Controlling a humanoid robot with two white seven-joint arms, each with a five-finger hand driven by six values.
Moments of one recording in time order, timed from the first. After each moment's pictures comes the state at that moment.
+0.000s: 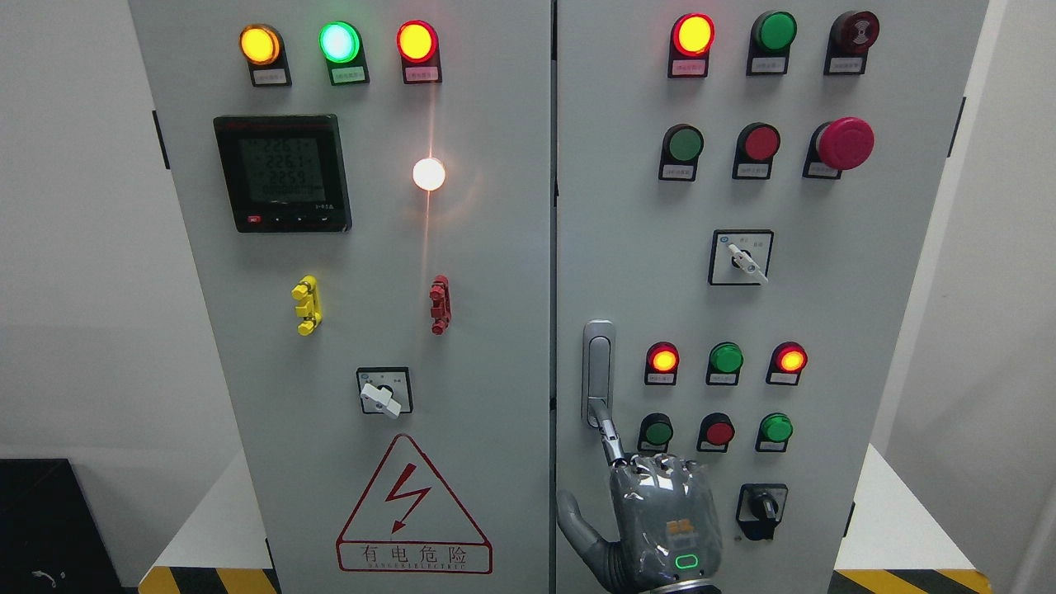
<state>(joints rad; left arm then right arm) 0.00 -0.10 -0.14 -0.05 0.14 -0.06 -0.06 -0.28 0.13 0.30 -1.73 1.51 0.13 -0.15</state>
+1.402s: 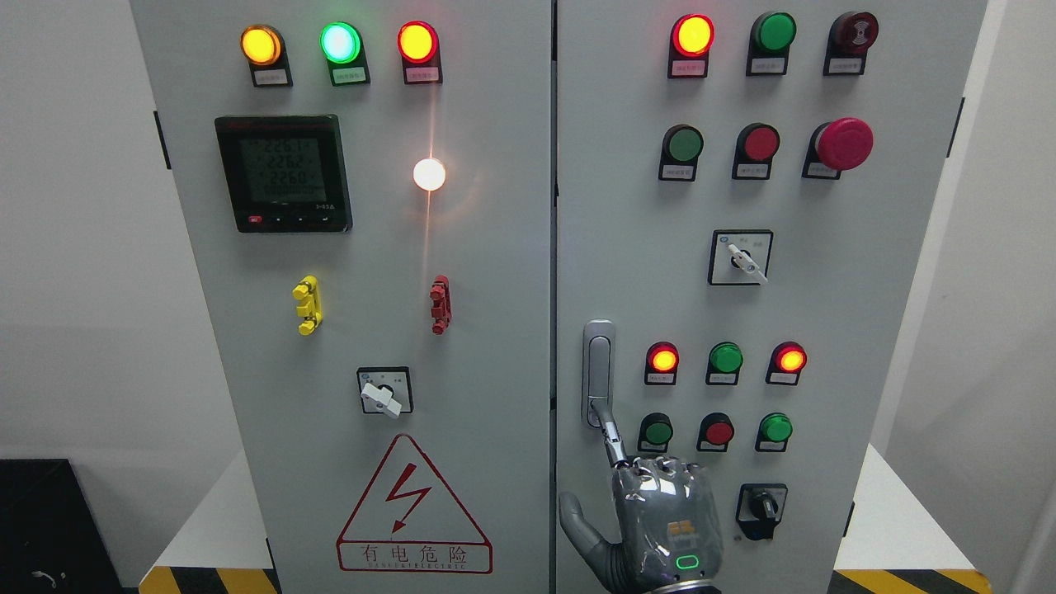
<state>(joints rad) 0.00 -0.10 -0.14 -0.05 0.14 -0.06 -0.06 -0.28 0.14 0.30 -1.71 1.51 0.14 -0.14</state>
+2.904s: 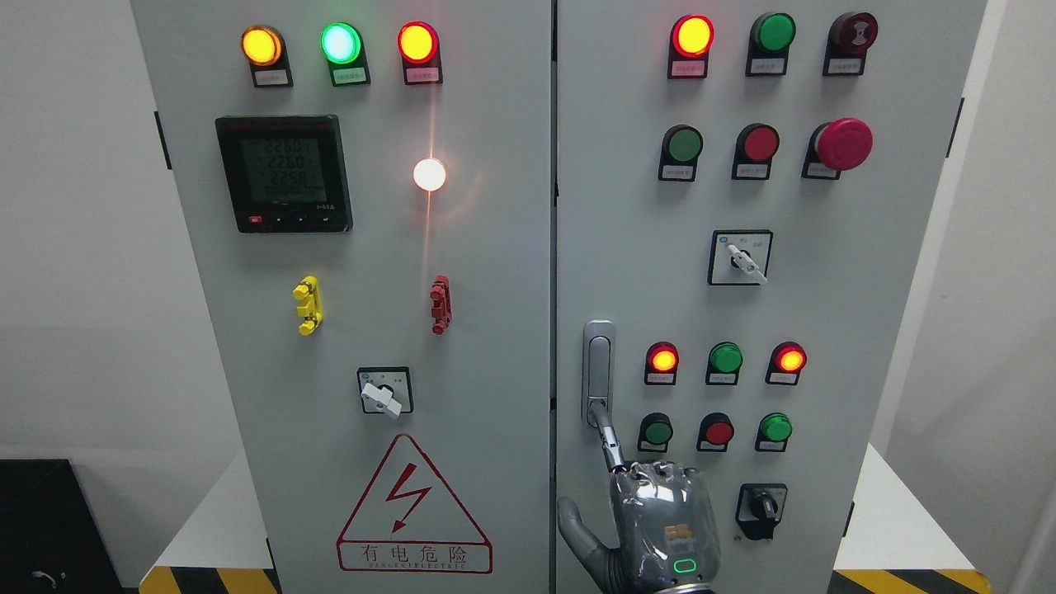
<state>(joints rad) 0.00 -0.10 -0.14 -0.05 0.14 -0.06 -0.06 -0.27 0.14 0.30 -1.71 1.51 0.14 -0.13</state>
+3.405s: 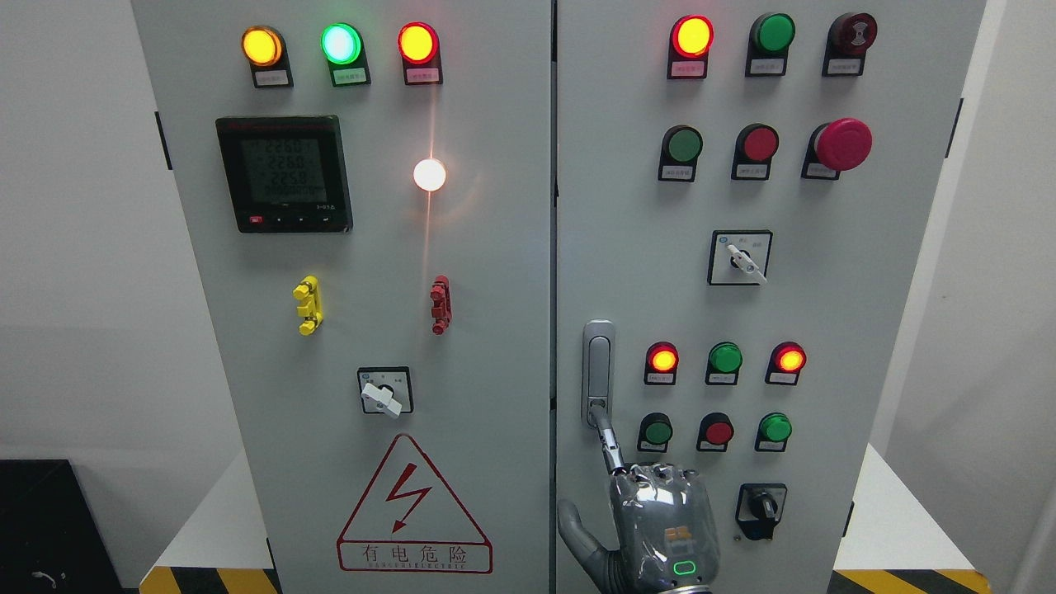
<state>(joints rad) 0.00 -0.10 -0.14 -0.05 0.14 -0.06 -0.06 -0.27 0.14 0.30 -1.71 1.51 0.14 -0.13</state>
